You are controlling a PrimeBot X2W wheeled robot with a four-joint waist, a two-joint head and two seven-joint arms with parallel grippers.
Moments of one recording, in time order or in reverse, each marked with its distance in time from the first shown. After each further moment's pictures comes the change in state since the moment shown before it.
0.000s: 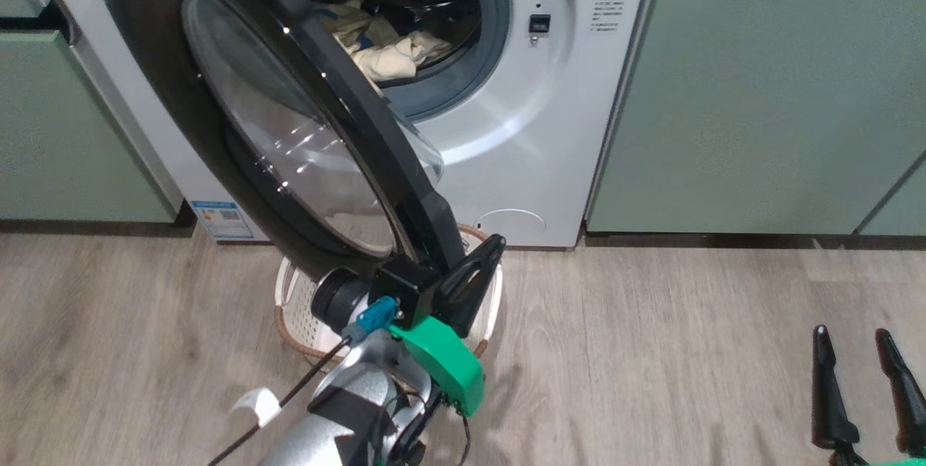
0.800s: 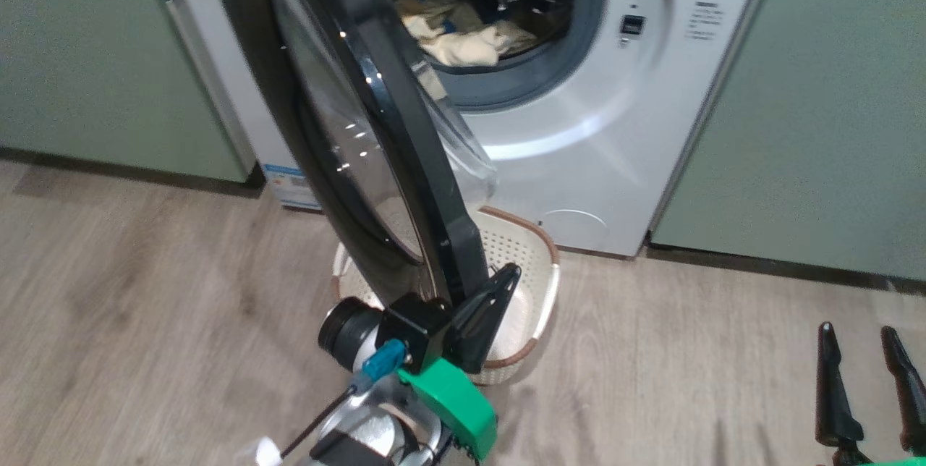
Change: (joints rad) left arm 0.093 0.023 -0.041 -0.153 0.019 0.060 0.026; right arm 0.000 0.009 -0.013 -0.009 0.000 0.000 0.000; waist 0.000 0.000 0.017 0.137
